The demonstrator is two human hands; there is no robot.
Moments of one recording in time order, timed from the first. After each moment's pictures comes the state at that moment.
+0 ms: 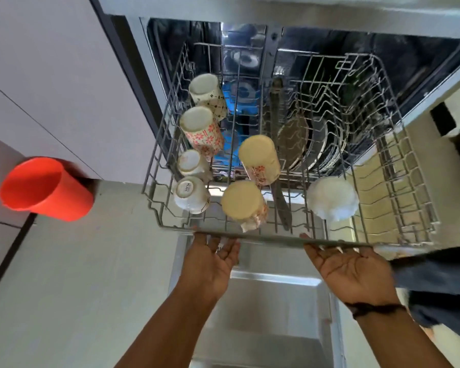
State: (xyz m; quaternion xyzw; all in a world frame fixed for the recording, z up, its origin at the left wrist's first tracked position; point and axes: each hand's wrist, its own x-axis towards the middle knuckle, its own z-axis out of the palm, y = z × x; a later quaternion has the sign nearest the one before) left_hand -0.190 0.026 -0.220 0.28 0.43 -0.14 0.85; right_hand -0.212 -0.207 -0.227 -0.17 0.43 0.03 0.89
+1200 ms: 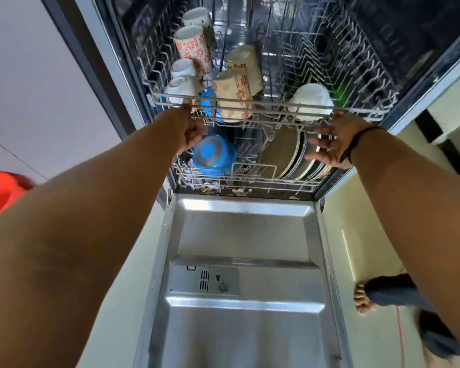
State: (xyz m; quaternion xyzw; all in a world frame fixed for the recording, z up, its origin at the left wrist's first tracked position) left_hand 0.081 0.037 -0.227 0.63 0.28 -0.15 0.71; right_hand 0.029 -0.251 -0.207 -0.64 0.37 0.14 0.66
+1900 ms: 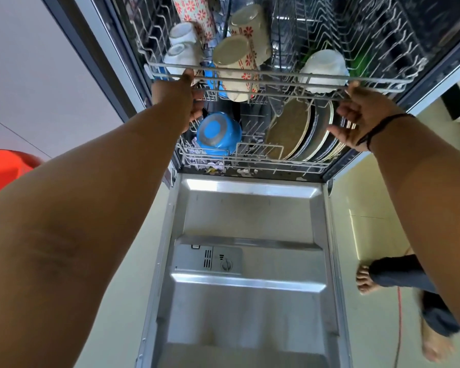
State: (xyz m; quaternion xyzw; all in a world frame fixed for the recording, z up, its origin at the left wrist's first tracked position) left_hand 0.087 0.028 -0.228 0.66 0.27 -0.05 0.70; right_hand 0.031 -0.268 -0.217 -0.62 0.36 0.04 0.70
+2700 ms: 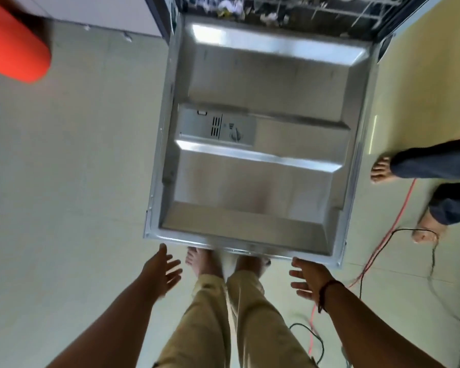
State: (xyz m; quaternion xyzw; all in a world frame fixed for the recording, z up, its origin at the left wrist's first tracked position) left_hand -0.449 0.121 -0.498 0.41 0.66 -0.33 0.54; right_hand -0.441 -0.216 -0.484 -0.51 0.57 0.48 0.43
